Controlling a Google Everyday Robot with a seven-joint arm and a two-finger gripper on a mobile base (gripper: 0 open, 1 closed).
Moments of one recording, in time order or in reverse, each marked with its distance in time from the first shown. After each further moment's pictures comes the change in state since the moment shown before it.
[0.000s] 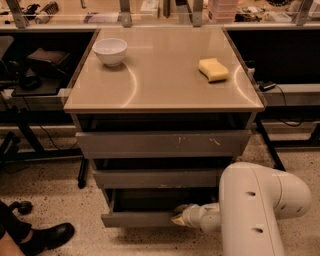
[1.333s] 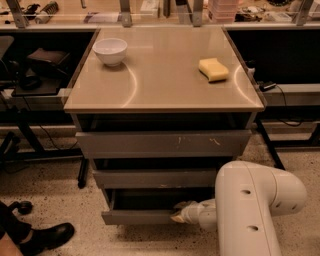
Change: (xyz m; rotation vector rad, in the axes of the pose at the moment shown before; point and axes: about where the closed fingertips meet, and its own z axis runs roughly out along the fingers) arm -0.005 -0.011 0.006 0.002 0.011 -0.007
